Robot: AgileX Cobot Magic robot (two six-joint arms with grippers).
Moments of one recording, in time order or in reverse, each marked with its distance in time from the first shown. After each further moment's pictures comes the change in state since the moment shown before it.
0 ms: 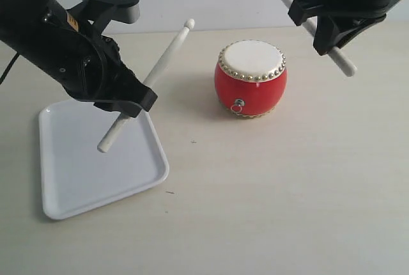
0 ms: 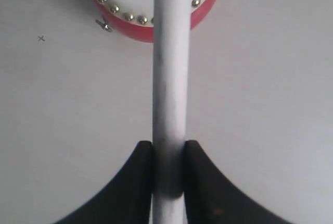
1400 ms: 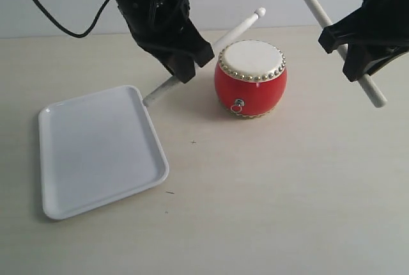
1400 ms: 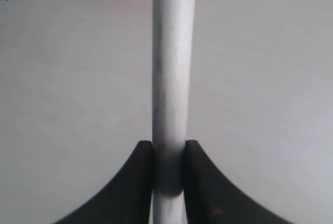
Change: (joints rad) left arm -0.069 0.342 -0.620 0.003 0.413 0.146; right arm -0.058 -0.100 0.174 -0.015 -0.024 0.000
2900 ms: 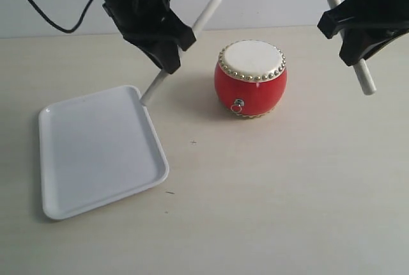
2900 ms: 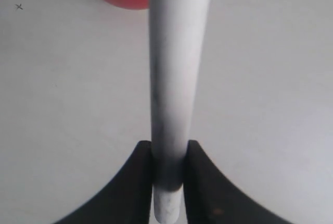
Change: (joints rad) left arm 0.096 0.070 -0.050 -0.056 0.021 0.026; right arm 0.011 0.005 -0.070 0.001 0.029 -0.061
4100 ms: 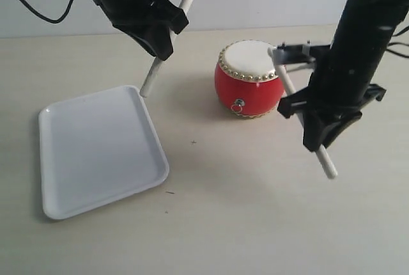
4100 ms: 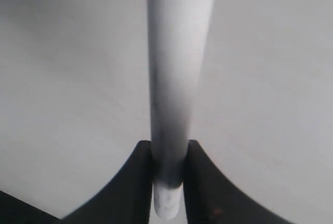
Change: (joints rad) left arm 0.029 -0.060 0.004 -0.002 0.000 -0.036; right arm 0.012 0.277 0.119 0.176 0.004 -0.062
